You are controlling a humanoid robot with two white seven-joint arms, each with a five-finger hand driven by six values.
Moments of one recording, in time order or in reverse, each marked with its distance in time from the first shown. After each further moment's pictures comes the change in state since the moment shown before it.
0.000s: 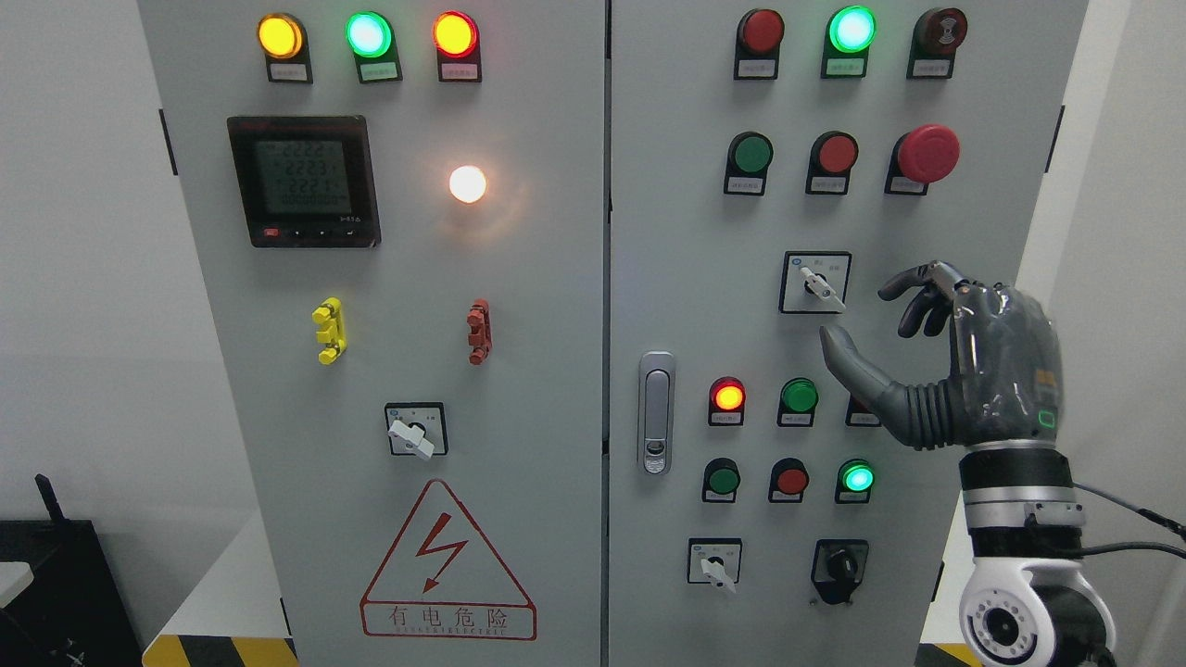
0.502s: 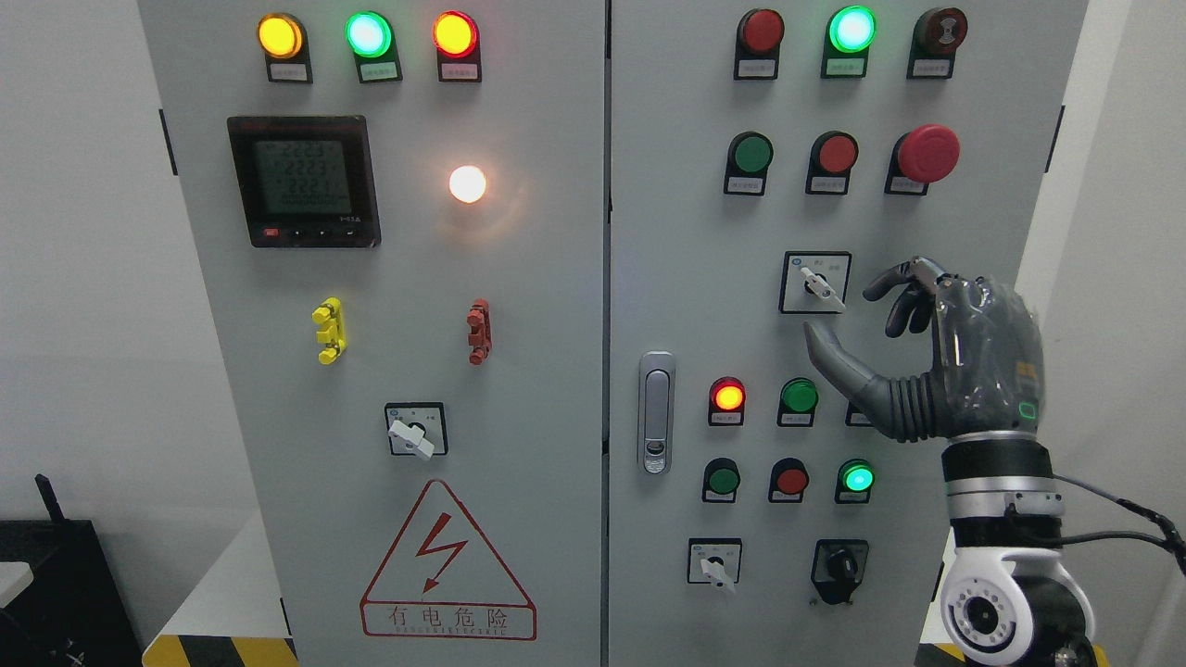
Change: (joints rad) left arm 0.000 0.000 0.000 0.000 0.000 0.000 0.003; right arm -0.022 0.019 0.015 0.016 0.016 0.023 -0.004
